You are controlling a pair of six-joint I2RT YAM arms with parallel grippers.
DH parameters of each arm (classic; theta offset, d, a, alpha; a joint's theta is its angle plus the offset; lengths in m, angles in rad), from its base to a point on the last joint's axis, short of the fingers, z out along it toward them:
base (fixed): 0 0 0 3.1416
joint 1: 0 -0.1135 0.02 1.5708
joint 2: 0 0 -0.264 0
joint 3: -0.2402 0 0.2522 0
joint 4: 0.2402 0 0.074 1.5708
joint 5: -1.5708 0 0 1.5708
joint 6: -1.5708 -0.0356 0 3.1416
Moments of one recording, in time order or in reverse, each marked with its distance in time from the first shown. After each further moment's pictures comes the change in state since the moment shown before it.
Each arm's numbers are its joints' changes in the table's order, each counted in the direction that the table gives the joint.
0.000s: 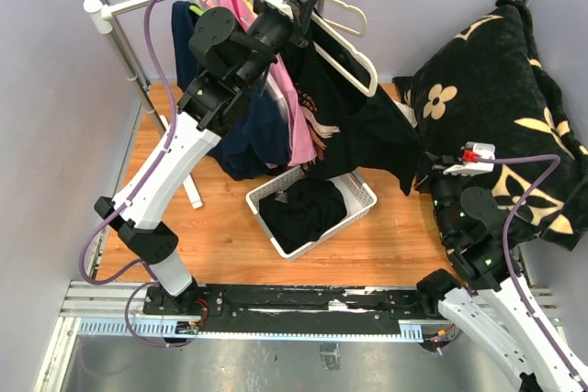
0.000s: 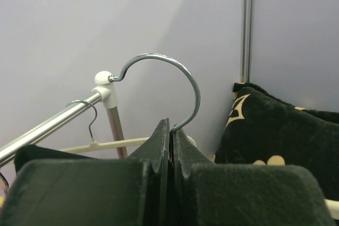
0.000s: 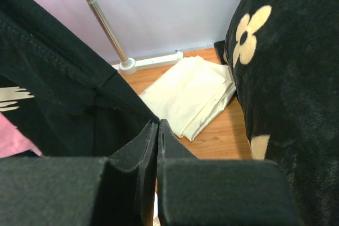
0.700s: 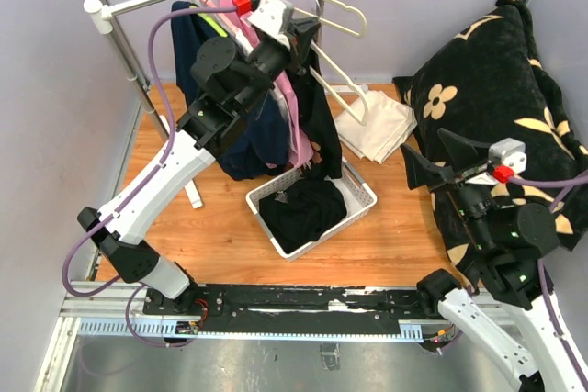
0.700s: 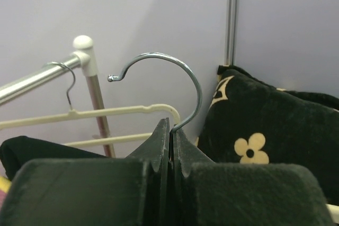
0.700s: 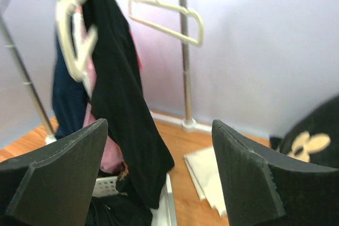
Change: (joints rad) left arm 0.009 -0.148 0.298 -0.116 -0.029 0.060; right arm 0.000 -0.037 -0.197 -0.050 0.393 0.181
